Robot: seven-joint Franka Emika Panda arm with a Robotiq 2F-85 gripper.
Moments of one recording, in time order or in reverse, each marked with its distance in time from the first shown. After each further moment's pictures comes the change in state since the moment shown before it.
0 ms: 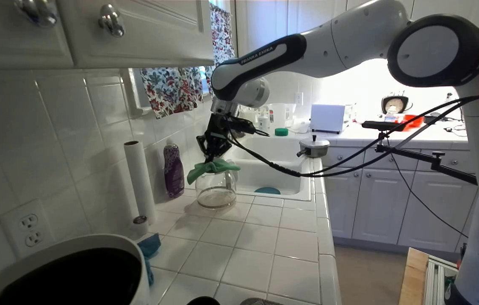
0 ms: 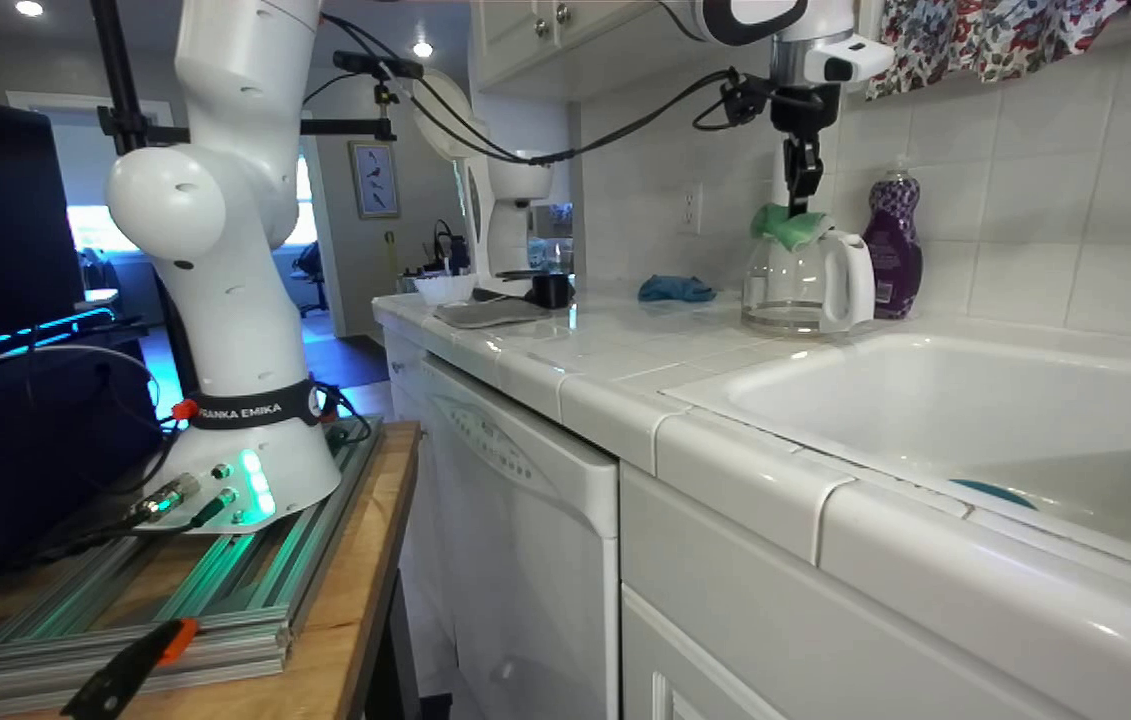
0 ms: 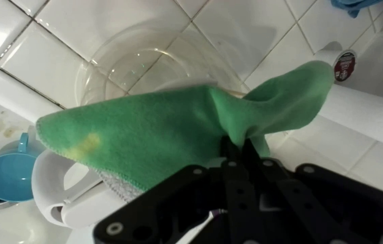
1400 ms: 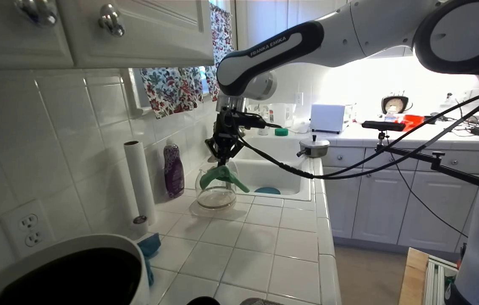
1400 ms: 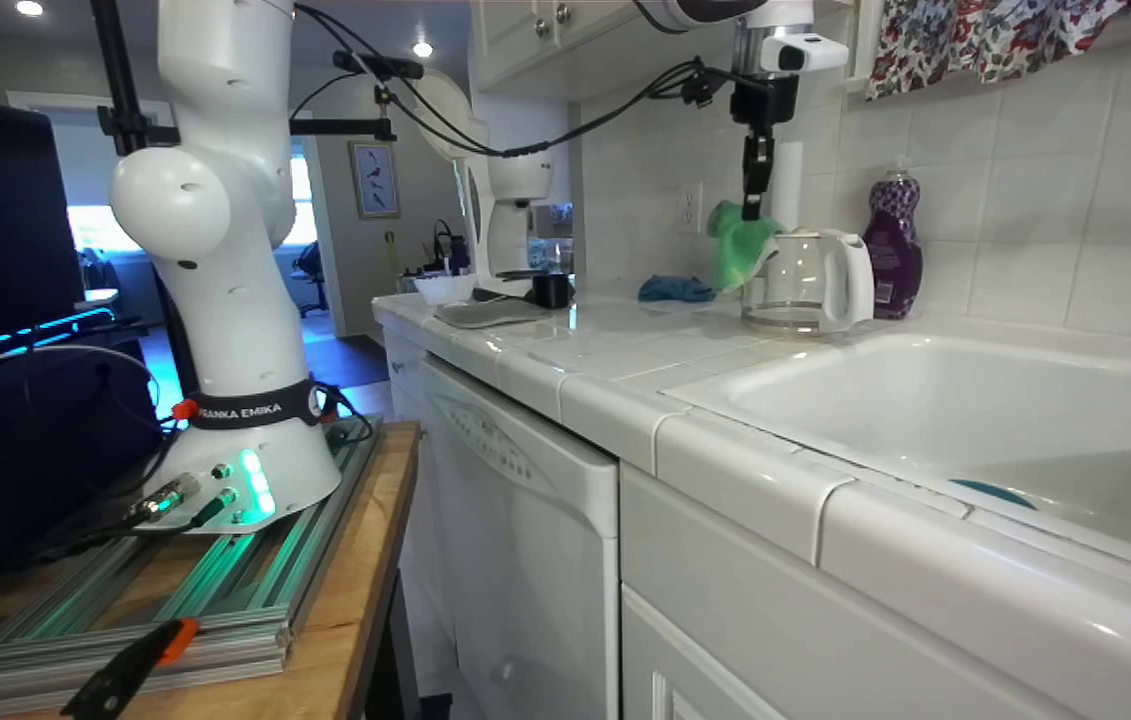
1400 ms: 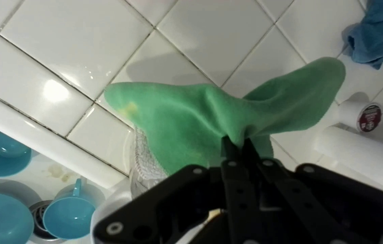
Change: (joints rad) arm 0.031 -0.119 -0.007 -0.111 -0.095 -0.132 0.131
